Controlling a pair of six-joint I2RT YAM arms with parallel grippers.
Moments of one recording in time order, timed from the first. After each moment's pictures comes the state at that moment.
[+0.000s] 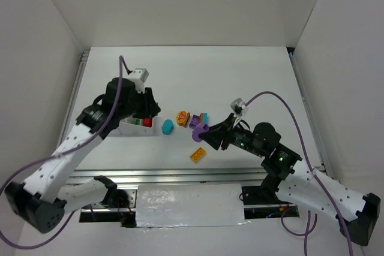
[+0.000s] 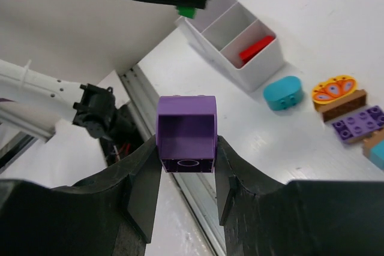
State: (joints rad) left arm -0.49 1.03 1.10 -0.62 0.10 -0.38; right arm 0.84 0.64 0.53 0.09 -0.20 0.50
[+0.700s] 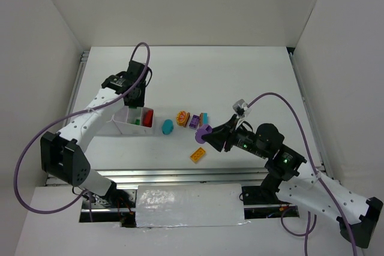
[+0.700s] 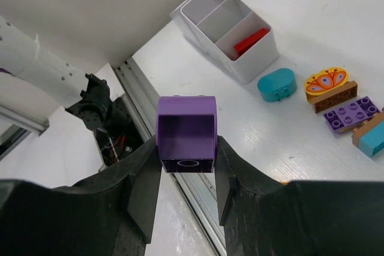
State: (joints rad) left arm -0.38 1.50 1.37 -0.91 -0.38 -0.27; right arm 0.84 0.59 0.55 -0.02 -0.18 0.47
